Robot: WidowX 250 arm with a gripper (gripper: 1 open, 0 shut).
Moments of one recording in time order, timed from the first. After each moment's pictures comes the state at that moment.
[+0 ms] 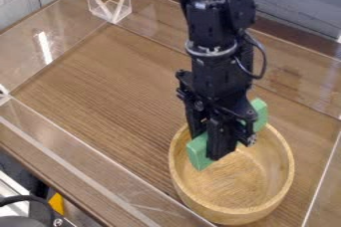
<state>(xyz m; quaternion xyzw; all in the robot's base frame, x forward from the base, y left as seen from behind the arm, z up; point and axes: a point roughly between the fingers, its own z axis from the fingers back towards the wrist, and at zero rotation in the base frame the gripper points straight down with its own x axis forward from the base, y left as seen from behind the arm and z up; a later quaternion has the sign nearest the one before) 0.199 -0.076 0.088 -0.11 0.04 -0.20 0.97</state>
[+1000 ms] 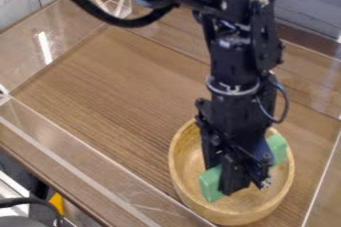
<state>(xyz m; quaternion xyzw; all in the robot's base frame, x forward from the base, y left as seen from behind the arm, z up) 0.182 -0.101 0.073 -0.10 0.06 -0.25 0.96</state>
